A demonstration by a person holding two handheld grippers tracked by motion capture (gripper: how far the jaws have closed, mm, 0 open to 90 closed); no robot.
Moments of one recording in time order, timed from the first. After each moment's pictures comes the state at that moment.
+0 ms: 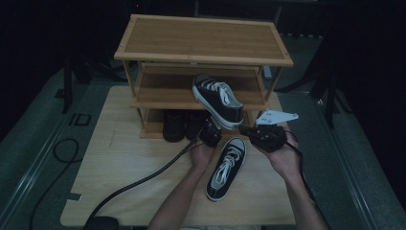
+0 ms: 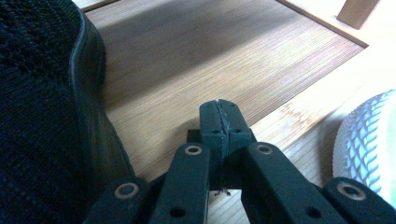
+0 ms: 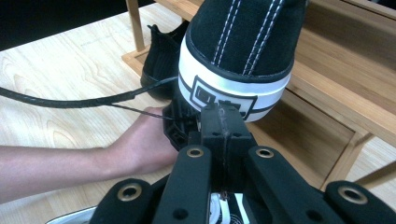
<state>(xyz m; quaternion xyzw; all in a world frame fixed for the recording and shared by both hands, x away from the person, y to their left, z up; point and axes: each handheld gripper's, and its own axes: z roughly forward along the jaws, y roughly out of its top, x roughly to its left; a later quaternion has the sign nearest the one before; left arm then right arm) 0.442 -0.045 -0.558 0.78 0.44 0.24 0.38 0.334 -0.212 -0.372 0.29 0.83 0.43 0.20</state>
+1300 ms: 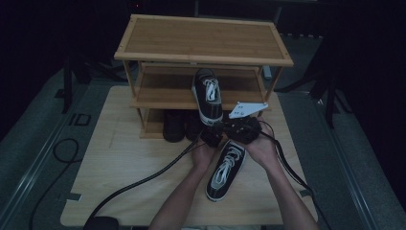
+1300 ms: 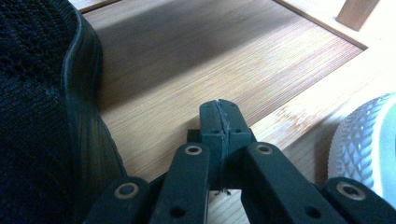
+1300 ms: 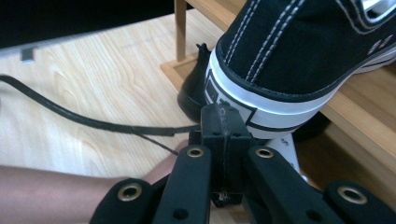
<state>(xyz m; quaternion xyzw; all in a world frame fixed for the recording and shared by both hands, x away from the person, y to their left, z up) 0.441 -0.050 -0.559 0.78 0.44 0.24 0.38 0.362 -0.155 -0.374 0.22 0.86 0.44 0.15</state>
